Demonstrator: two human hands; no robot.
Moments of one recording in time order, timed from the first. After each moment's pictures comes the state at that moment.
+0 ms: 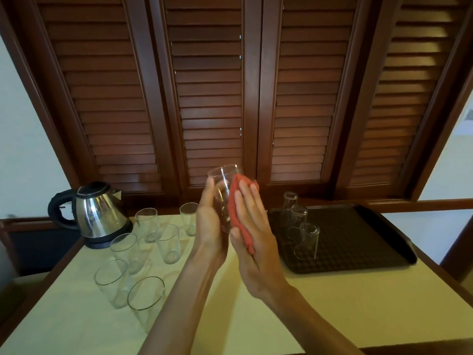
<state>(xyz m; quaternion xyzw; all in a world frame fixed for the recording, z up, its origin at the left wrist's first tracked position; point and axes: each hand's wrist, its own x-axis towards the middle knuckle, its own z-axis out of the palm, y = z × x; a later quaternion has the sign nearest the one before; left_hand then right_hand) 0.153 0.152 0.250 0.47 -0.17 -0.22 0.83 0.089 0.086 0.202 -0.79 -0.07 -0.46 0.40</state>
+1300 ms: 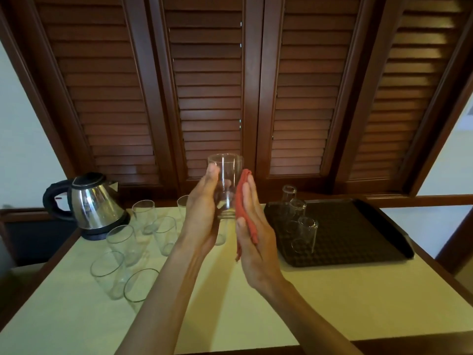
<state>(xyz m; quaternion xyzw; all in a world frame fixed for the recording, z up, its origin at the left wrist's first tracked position) 0.164 0.158 0.255 0.53 -0.22 -0.18 0.80 0.087 0.083 0.197 -0.75 -0.08 -0.42 0.50</state>
